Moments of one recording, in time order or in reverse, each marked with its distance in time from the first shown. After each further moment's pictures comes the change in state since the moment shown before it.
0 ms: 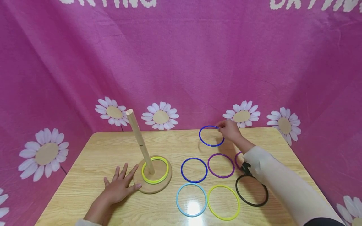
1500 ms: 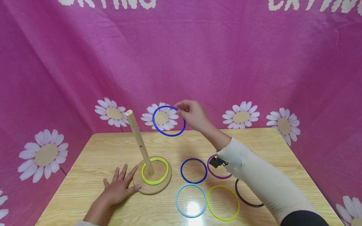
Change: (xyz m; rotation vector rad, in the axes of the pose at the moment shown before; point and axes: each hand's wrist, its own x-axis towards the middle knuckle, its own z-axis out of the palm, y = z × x) left_hand 0.002 -0.003 0.003 0.004 0.005 -0.002; right_hand 0.004 -0.203 -0.014 0.399 0.024 -0.167
